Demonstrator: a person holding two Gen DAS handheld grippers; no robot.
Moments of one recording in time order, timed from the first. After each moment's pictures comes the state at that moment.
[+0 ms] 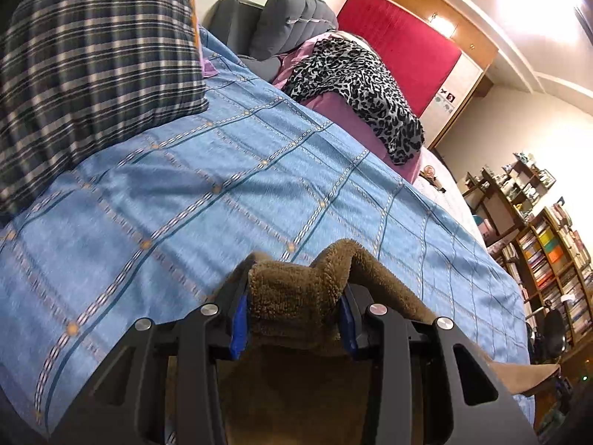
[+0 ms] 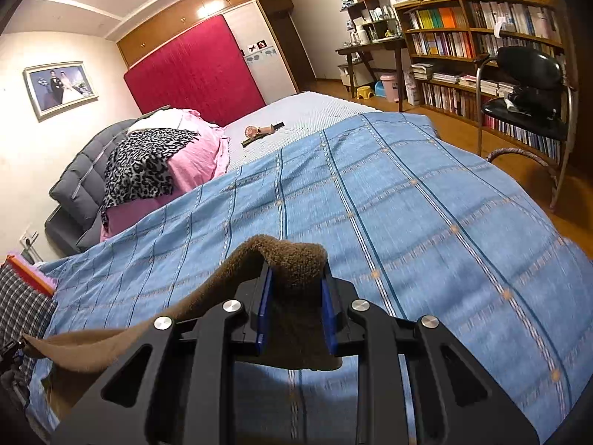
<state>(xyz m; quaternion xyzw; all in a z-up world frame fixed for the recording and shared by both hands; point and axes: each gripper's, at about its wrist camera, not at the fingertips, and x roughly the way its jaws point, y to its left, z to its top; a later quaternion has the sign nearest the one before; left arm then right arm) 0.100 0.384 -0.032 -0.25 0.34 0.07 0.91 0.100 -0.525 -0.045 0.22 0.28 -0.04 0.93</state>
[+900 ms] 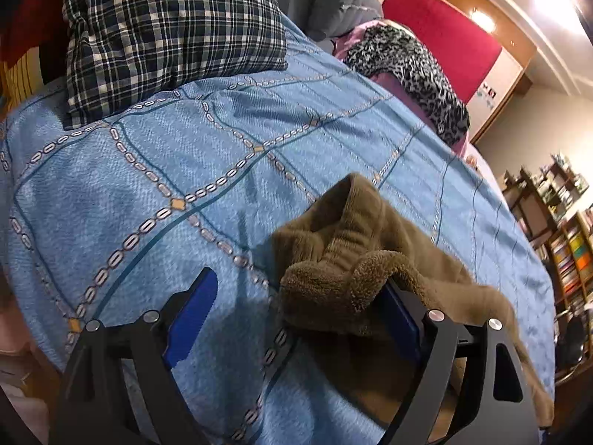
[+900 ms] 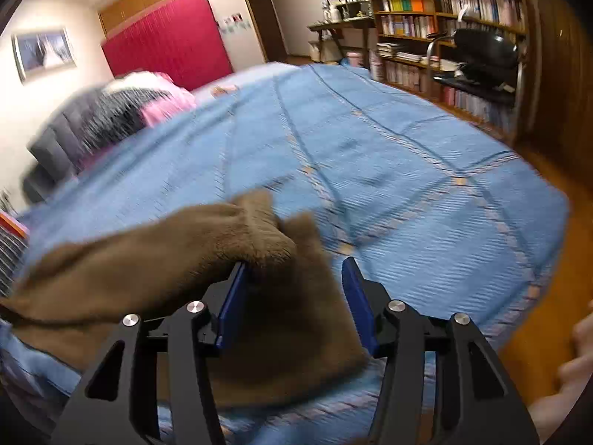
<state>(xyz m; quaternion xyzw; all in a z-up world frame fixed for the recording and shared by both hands) 0.006 0.400 -0.087 -0.25 0.38 0.14 0.88 -0.080 -0.508 -0.121 0.17 0.36 -0.11 0.91</state>
